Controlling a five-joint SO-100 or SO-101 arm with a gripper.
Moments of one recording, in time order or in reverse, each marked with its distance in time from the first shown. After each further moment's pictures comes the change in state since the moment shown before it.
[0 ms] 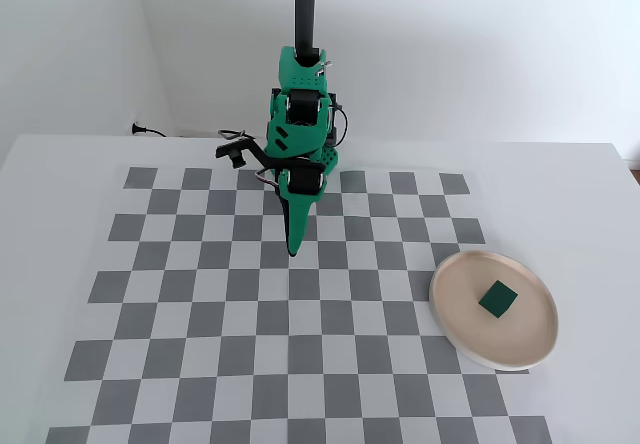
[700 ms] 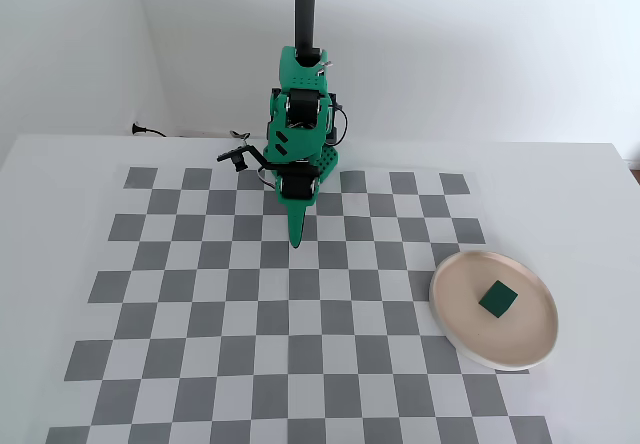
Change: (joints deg) arm 0.0 0.0 0.0 15.9 13.5
